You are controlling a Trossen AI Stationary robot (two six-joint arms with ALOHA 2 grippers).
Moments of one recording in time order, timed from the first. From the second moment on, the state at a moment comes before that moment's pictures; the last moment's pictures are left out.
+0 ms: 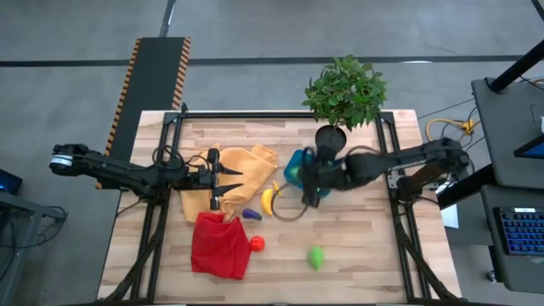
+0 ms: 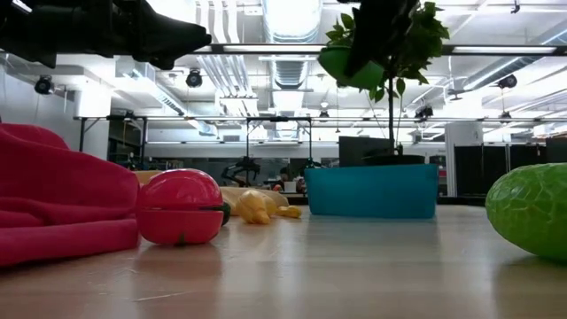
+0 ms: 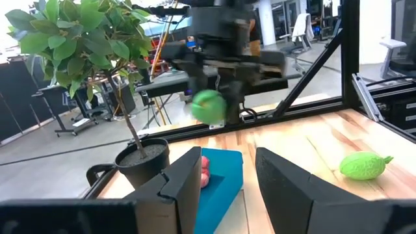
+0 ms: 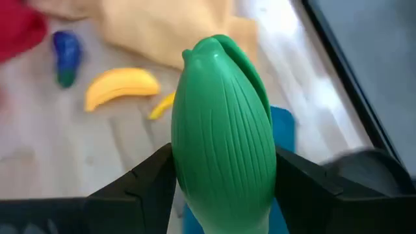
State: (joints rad) left arm -0.09 0.90 0.31 0.65 -0.14 0.22; right arm 0.16 1.54 1.37 -0.91 0.45 0.35
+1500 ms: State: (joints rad) left arm -0.09 0.90 0.31 0.65 -0.14 0.22; right arm -0.03 1.50 0.81 -0.53 0.46 0.46
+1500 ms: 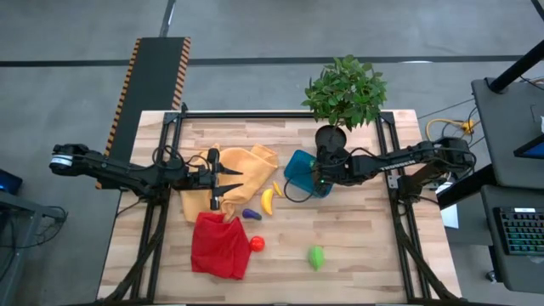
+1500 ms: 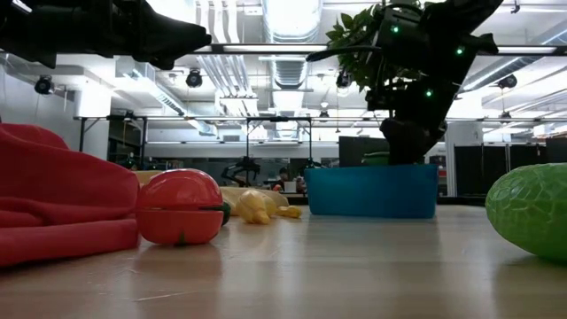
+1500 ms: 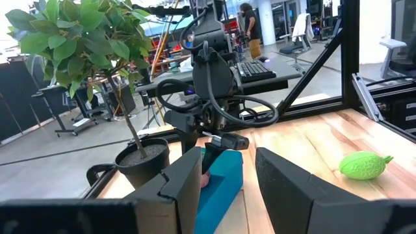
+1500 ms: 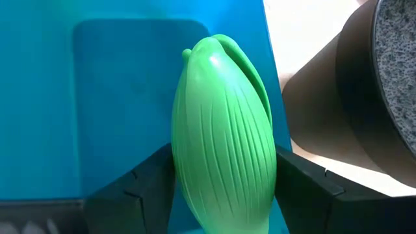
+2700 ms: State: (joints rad) left arm -0.09 0.90 0.31 0.65 -0.14 0.23; right arm -0.02 1.45 0.87 -0.54 0.44 0.45
